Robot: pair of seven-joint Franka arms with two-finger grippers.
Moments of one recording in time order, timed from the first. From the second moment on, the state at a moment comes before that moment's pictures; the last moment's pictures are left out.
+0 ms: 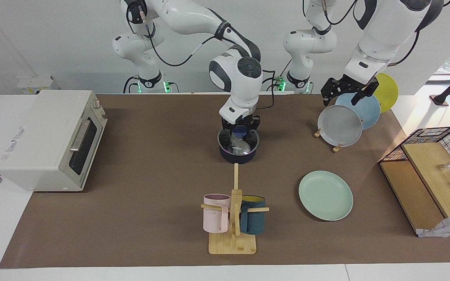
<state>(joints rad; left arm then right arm) -0.07 -0.03 -0.13 -1.61 -0.02 1.51 -0.15 0.70 0.42 0.02 -1.55 0.04 1.89 0.74</state>
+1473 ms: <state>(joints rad) -0.06 -0.03 -0.13 -1.61 -0.02 1.51 -0.15 0.69 0.42 0.01 -1.56 0.11 1.89 0.77</state>
